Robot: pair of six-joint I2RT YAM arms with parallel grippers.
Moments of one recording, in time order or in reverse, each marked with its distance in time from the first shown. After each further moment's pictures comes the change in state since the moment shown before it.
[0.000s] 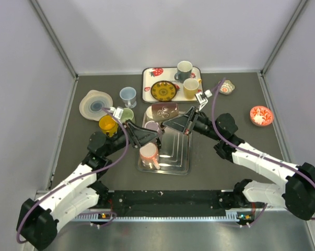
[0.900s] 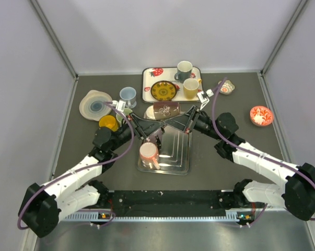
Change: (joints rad) left arm -0.072 0.171 0.083 0.153 -0.127 -0.001; right arm -0.012 0.000 0.000 -0.015 0.002 -0.028
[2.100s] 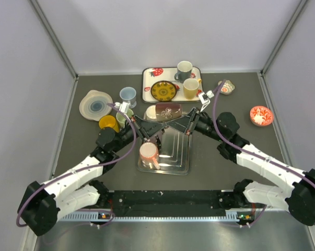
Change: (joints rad) left arm -0.045 0.027 0.000 -0.022 -0.070 0.003; right arm 0.003 -0.062 0.011 -0.165 0.046 -0.123
